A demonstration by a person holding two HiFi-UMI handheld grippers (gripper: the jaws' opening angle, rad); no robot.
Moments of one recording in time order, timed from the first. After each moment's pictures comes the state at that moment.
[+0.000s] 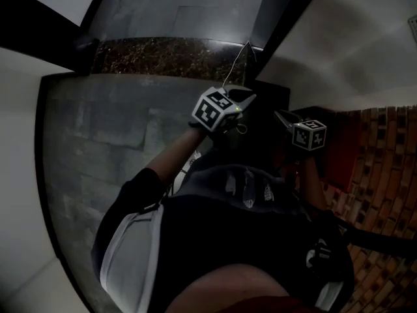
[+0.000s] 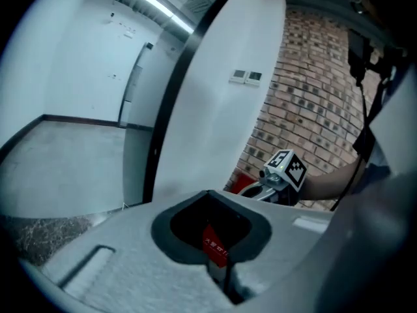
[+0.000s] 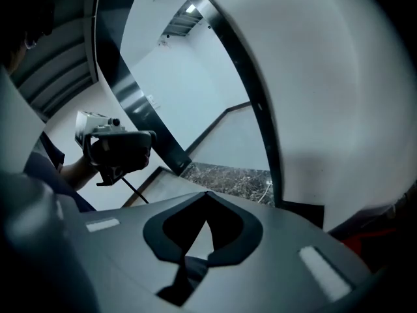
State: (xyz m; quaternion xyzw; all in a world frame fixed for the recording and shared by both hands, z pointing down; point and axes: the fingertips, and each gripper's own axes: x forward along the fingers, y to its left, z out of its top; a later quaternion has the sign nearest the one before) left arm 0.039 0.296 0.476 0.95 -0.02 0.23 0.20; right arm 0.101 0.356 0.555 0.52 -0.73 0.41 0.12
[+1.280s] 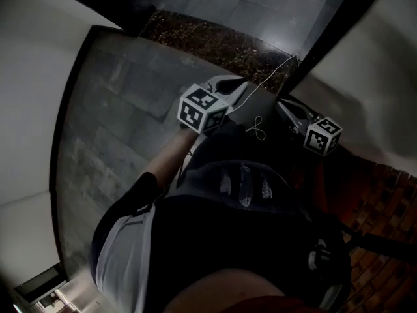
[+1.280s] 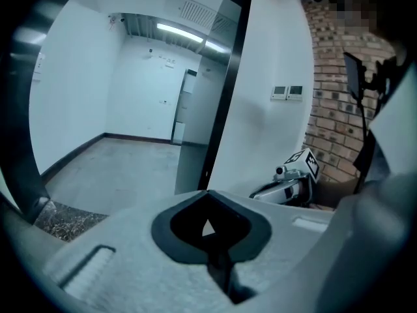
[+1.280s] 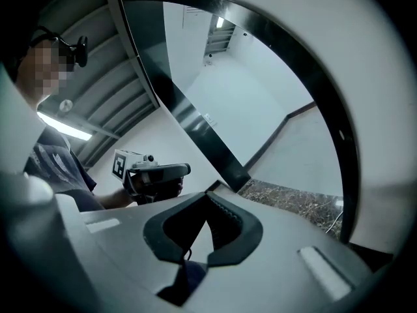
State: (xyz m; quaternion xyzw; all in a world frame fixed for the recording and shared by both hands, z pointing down) left arm -0.008 0.233 0.429 0.92 -0.27 0.20 0.18; right arm 0.070 0.277 0.461 0.30 -0.88 0.36 -0.01
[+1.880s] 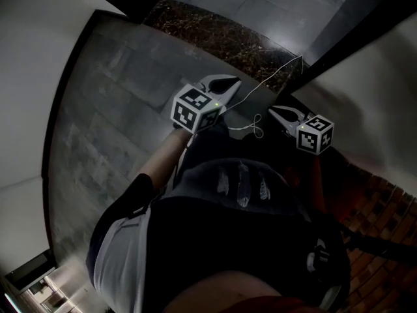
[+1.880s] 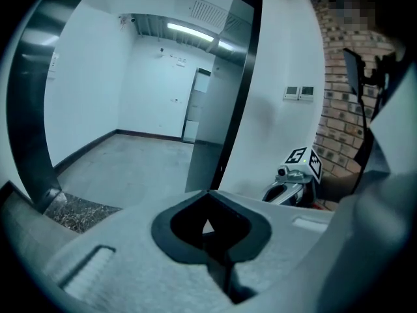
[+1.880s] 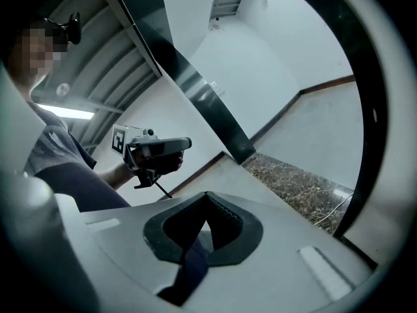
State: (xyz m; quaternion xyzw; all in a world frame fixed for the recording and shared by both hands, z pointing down) left arm -0.053 0.226 0.443 0.91 -0.31 0.21 0.20; right arm 0.024 0.288 0.494 0.22 -0.89 0.38 0.11
